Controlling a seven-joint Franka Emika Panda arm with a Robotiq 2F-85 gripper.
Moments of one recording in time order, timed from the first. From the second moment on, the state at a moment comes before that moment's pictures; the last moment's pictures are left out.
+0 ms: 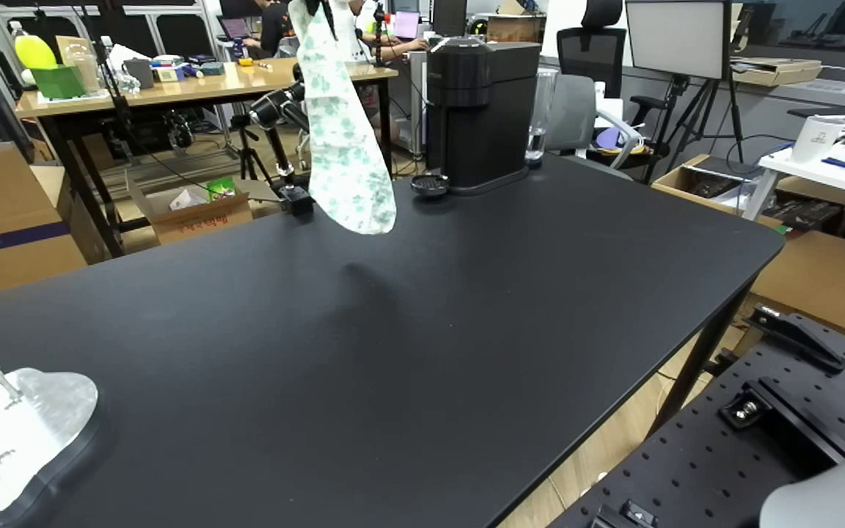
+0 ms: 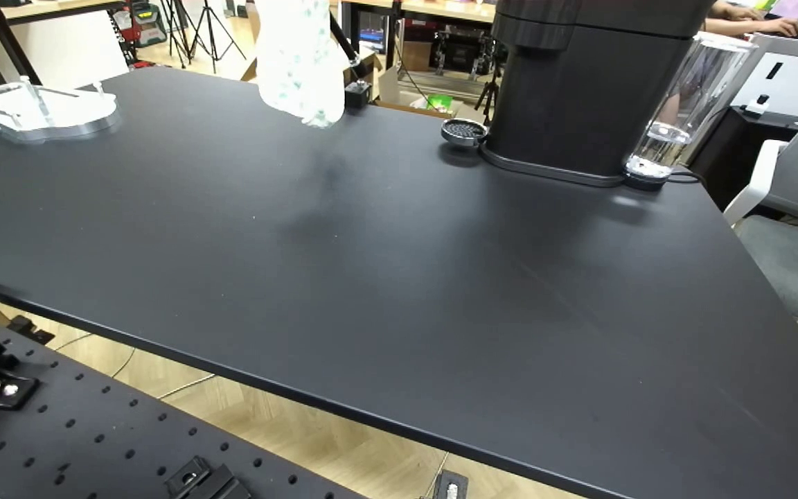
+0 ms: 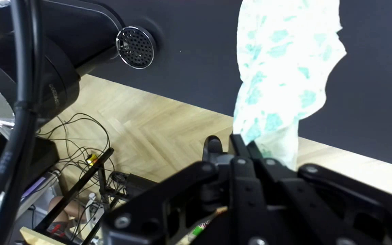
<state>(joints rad) 0.11 0.14 0.17 -1.82 -0.42 2.23 0.23</state>
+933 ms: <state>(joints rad) 0.30 0.50 0.10 -1.42 -0.43 2.04 0.23</state>
